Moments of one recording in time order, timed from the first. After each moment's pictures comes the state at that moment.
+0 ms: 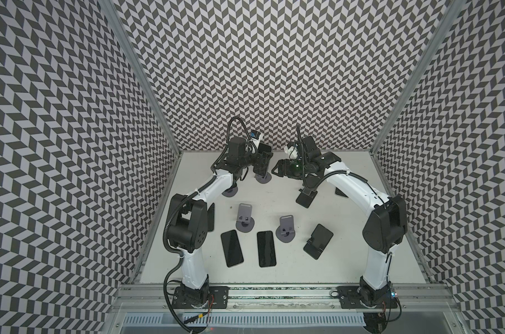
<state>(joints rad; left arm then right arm) -0.35 1.86 1.48 0.04 0.36 0.01 0.52 1.90 1.79 -0.70 -0.37 0.50</state>
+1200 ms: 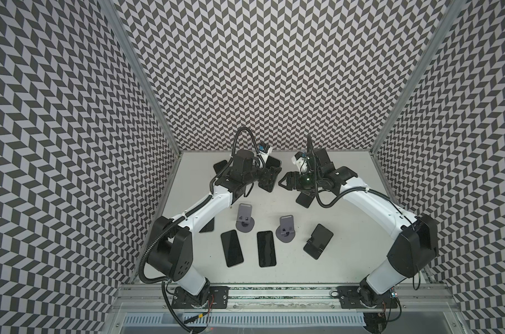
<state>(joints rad) -0.50 1.59 1.25 -0.03 0.24 0.00 0.53 1.62 1.43 -0.60 -0.40 0.50</state>
